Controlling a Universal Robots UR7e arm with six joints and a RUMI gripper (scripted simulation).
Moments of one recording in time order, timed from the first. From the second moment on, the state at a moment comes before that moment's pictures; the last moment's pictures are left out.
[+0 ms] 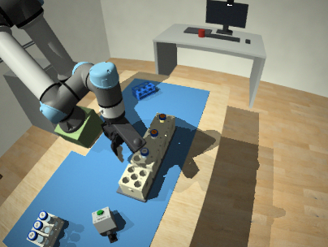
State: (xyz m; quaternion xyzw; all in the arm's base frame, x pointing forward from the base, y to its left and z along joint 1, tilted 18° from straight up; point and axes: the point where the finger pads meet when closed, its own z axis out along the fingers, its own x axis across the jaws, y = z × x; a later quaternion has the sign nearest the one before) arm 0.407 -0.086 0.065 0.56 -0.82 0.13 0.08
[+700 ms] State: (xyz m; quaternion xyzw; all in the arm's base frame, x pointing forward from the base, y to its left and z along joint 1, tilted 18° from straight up) arm 0.338 -0.219 0.108 0.16 -0.97 0.16 0.02
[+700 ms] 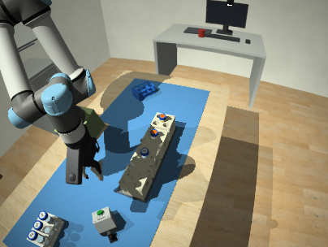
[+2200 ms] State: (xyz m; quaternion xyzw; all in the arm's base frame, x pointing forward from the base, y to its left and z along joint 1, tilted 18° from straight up) arm 0.221 -0.457 0.181 0.09 -0.98 0.15 0.01
